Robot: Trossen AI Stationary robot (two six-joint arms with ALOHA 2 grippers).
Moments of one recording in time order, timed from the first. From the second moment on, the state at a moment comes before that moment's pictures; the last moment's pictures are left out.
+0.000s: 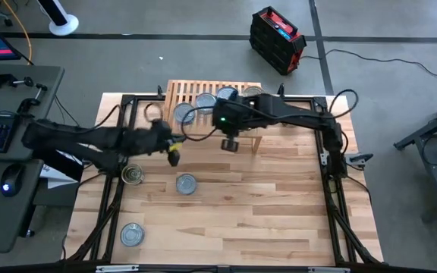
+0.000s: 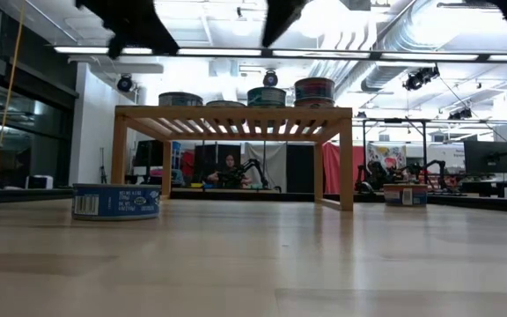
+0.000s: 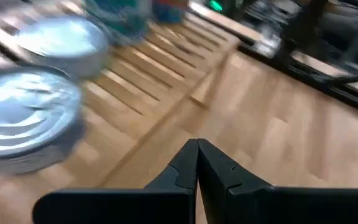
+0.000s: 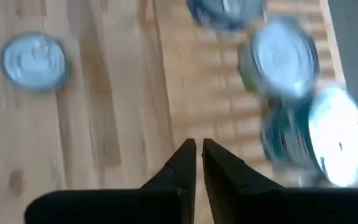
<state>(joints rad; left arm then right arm) -0.05 0.99 0.83 -0.38 -0.44 -0.46 -0.06 2.00 2.29 -1.36 0.28 -0.03</state>
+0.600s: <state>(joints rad) 0.31 1.04 0.84 -0.47 0.04 -0.42 0.41 1.50 1.97 -1.56 0.75 0.85</state>
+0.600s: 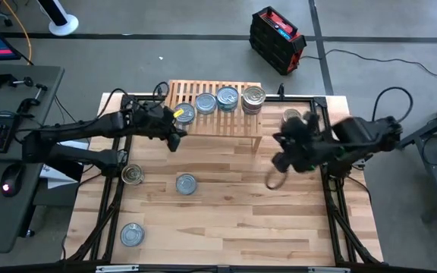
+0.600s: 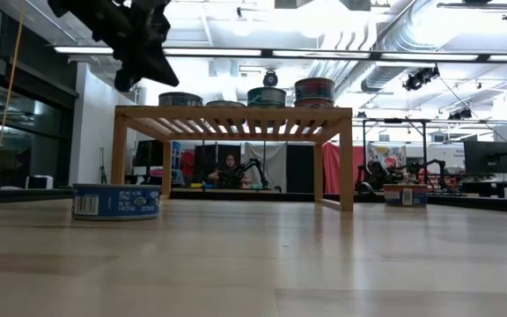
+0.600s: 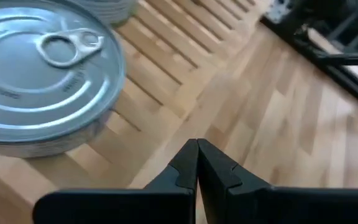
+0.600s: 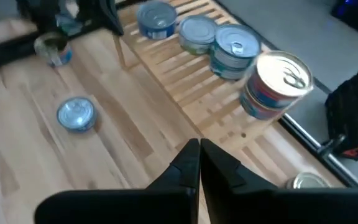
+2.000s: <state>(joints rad) -0.05 0.91 0.84 -0.59 -0.22 -0.65 0.38 1.52 1.68 -1.12 0.36 0.51</state>
